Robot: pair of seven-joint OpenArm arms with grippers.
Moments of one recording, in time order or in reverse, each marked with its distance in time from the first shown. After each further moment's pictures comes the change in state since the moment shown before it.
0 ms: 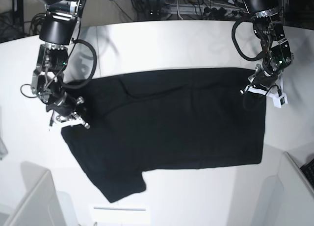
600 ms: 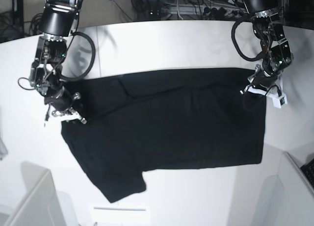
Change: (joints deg) left arm 0.0 0.0 0.0 0.1 -0.1 0.0 0.0; right arm -3.8 0.3 0.3 4.5 0.0 0.0 2.8
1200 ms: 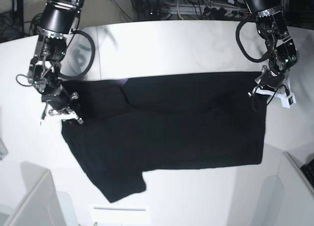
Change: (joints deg) left arm 0.1 0.3 -4.2 2.3 0.0 0.0 0.6; right arm -1.1 -1.1 2.6 3.0 0.0 -0.1 0.0
